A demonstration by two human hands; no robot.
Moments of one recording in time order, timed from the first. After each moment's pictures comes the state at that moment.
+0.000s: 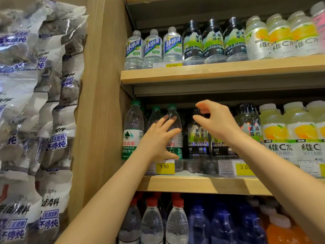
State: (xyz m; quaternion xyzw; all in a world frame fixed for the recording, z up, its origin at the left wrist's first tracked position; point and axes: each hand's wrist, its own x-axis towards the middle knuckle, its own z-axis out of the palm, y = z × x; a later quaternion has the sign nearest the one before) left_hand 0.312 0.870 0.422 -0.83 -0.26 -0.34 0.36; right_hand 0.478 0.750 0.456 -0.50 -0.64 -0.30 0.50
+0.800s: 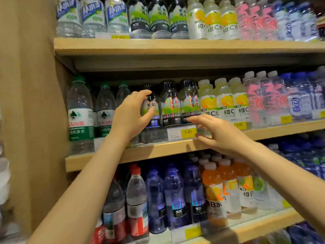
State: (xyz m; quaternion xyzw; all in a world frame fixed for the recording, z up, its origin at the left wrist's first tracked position) left_hand 0.351 0.810 0.406 -0.80 -0.09 -0.58 0.13; right_hand 0.536 0.633 0.351 -0.64 -0.63 -0.34 0.27
